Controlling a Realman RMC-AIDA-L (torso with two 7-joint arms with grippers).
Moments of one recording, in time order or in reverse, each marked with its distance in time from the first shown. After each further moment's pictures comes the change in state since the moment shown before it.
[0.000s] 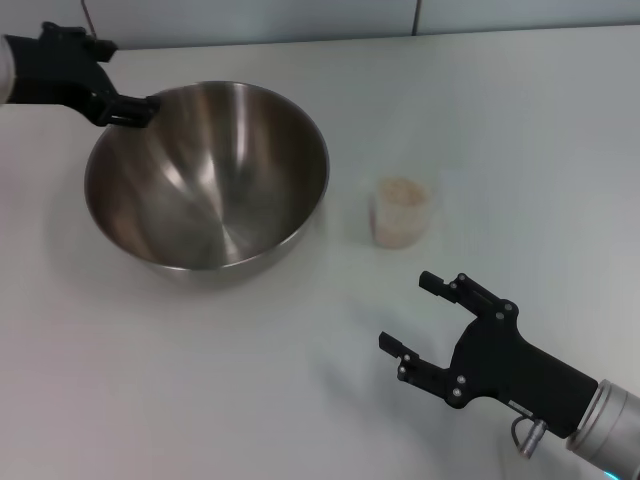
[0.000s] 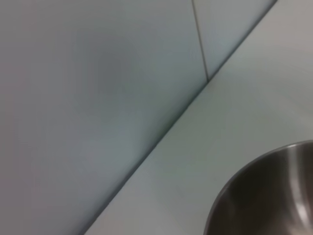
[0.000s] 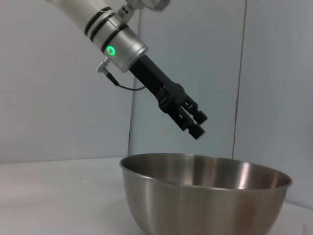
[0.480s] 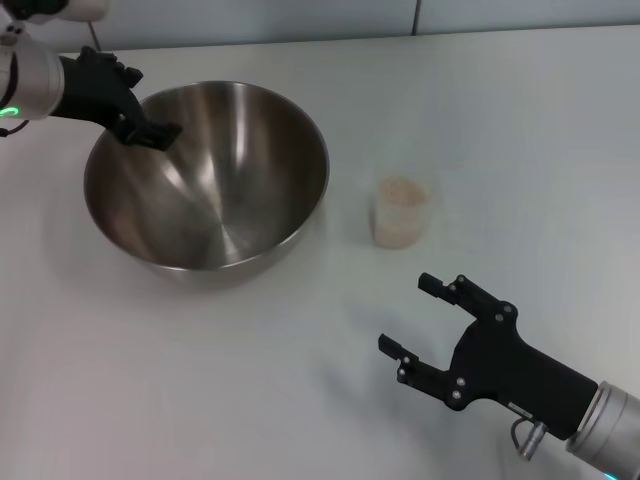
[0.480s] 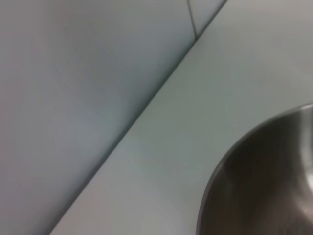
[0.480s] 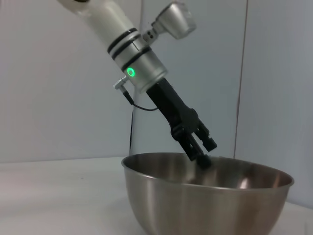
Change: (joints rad) left arm -0.177 0.004 0.066 -0.287 0.158 -0.116 -0.028; right arm -0.001 0.000 -0.004 0.000 0.000 -0.001 -0.001
